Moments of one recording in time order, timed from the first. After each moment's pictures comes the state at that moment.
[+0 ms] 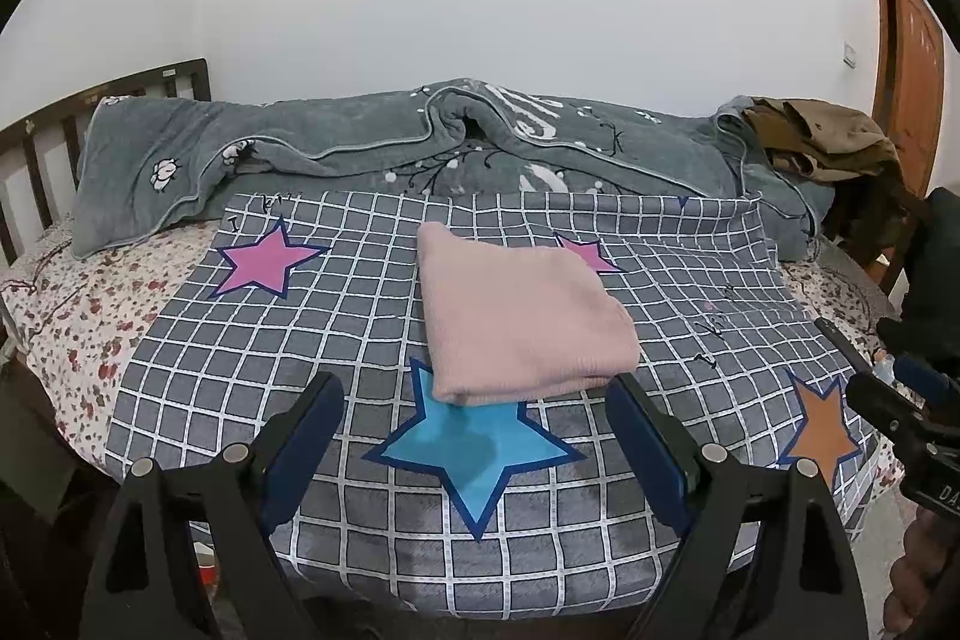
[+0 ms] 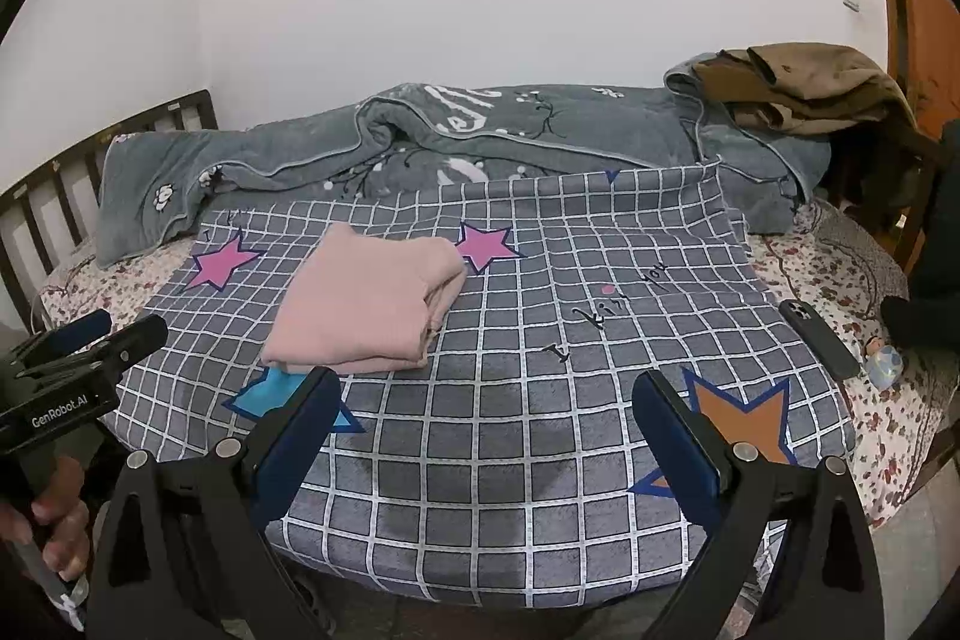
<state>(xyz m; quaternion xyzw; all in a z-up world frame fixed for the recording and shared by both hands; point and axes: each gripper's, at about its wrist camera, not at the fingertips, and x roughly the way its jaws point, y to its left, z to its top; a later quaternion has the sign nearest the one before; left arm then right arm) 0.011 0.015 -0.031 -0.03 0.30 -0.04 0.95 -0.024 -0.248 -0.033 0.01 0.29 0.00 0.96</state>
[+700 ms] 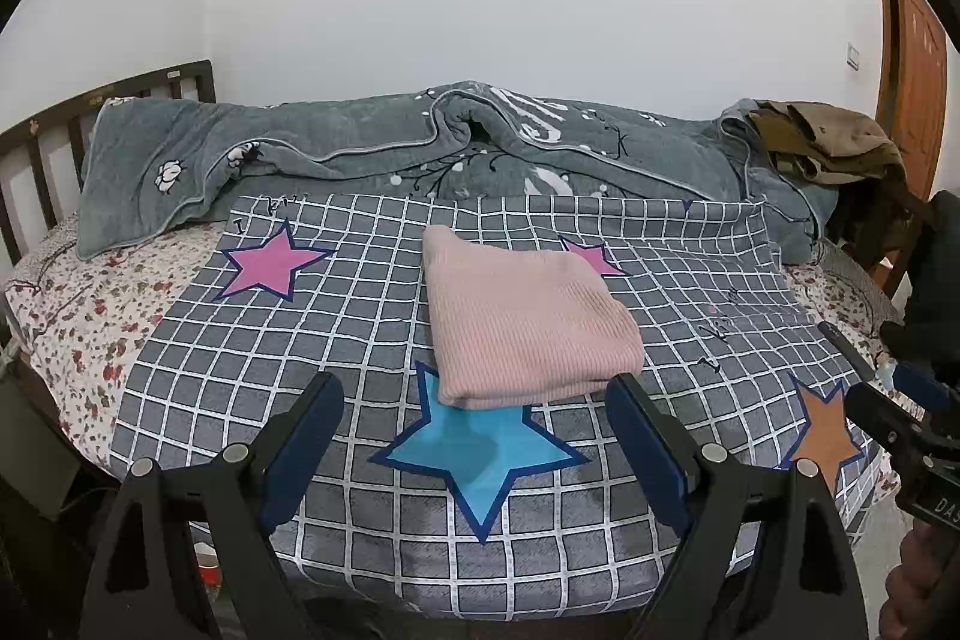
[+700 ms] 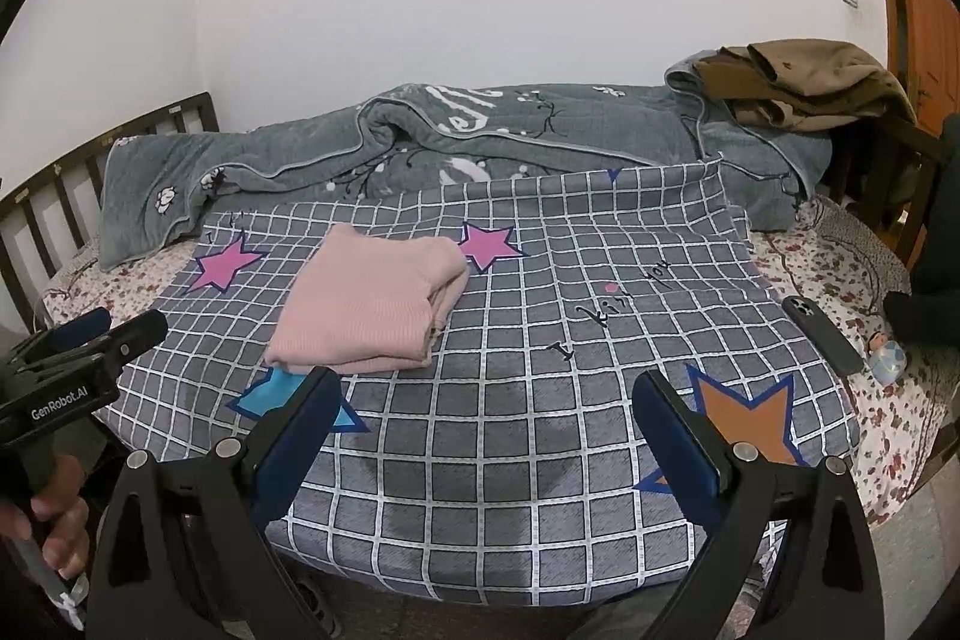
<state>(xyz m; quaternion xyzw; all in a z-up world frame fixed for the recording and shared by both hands) 0.012 0.017 -0.029 -0.03 0.30 -0.04 0.95 -0.025 -0.247 -0.035 0.01 0.29 0.00 0.96</state>
